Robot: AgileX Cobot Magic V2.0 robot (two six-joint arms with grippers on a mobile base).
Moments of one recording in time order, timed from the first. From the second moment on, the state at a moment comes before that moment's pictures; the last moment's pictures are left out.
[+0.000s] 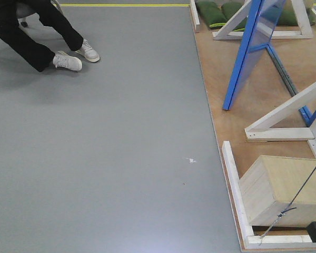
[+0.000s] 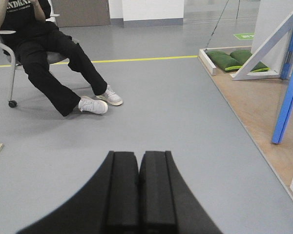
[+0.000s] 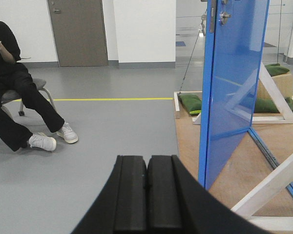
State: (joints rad) left arm 0.00 -0.01 0.03 0.07 0.28 -0.02; right arm 0.08 -0.01 0.03 -0.02 0.15 0.04
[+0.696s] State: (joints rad) left arm 0.00 -0.01 0.03 0.07 0.28 -0.02; right arm 0.08 -0.01 0.03 -0.02 0.15 0.04
